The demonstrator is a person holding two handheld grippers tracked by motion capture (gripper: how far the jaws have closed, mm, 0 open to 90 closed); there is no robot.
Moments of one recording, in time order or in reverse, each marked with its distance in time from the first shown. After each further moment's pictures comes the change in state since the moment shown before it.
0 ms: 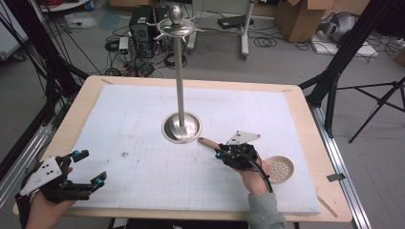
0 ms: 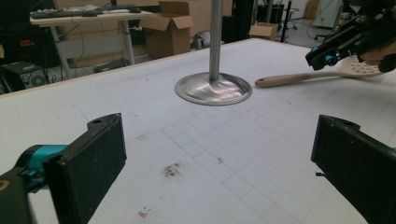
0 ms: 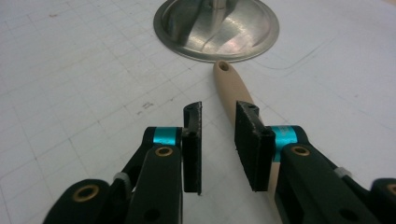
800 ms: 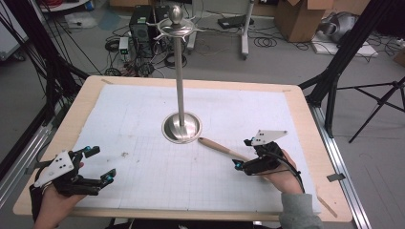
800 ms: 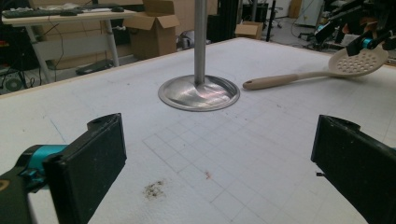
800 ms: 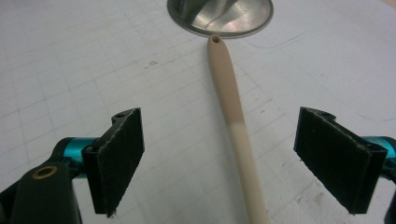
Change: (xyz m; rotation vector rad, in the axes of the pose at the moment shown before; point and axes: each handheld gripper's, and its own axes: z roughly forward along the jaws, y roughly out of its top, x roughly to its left) left arm -0.001 0.002 0.023 0.004 -0.058 0.005; right arm -0.038 -0.010 -0.055 0.037 0.115 -0.088
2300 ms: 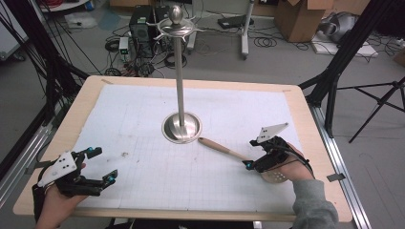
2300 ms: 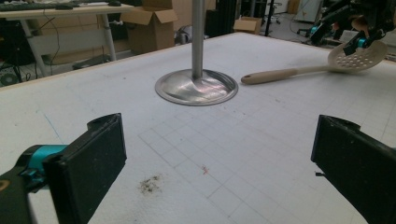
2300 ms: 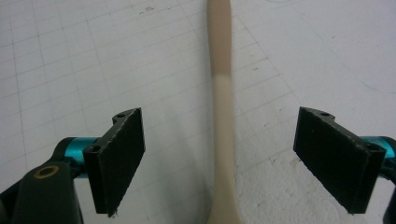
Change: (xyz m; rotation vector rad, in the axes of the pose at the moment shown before) left arm -0.001 -0.004 0.004 0.020 -0.008 -0.006; right arm -0.036 -0.010 0.001 0.143 0.115 -0.072
